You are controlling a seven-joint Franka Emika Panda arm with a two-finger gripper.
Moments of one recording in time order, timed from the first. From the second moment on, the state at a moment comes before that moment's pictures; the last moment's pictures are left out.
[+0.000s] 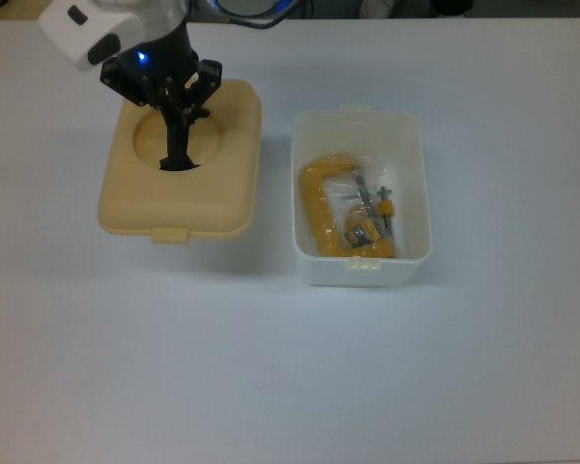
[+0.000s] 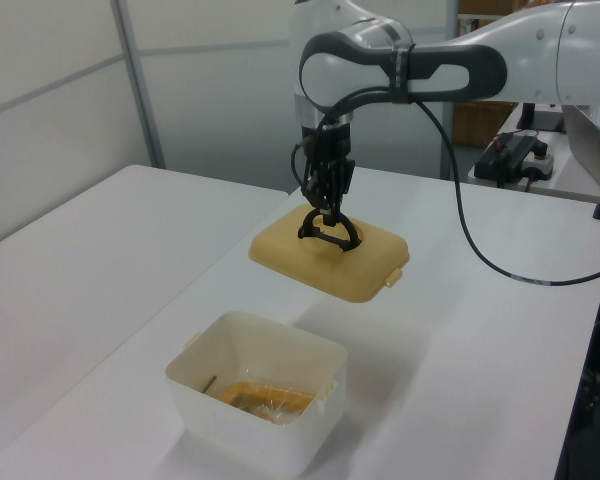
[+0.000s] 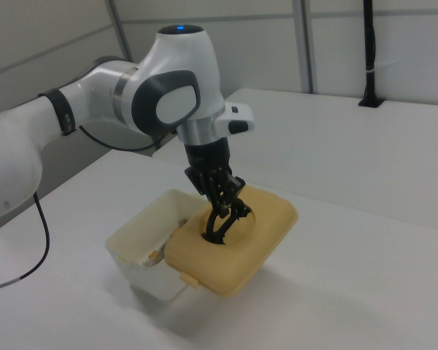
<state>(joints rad) -0.05 0.23 0.01 -1.43 0.02 1.65 -0.05</state>
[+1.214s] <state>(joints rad) 0.20 0.26 0.02 -1.42 0.03 1.64 0.17</state>
